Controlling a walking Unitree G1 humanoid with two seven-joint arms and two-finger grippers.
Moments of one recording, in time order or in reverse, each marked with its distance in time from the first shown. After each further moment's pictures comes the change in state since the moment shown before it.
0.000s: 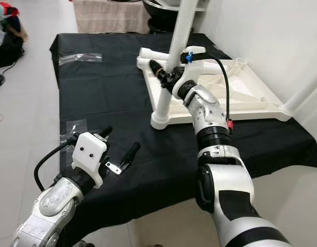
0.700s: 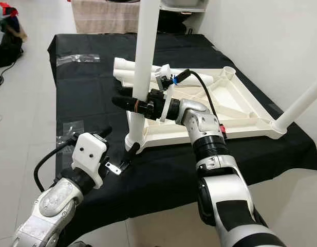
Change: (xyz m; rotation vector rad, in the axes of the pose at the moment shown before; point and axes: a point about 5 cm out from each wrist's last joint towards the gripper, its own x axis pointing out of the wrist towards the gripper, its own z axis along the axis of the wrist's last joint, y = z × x) left arm 0.000 0.000 0.000 0.001 -0.001 0.002; right arm 0.010 0.036 -0.011 -0.022 0.082 0.430
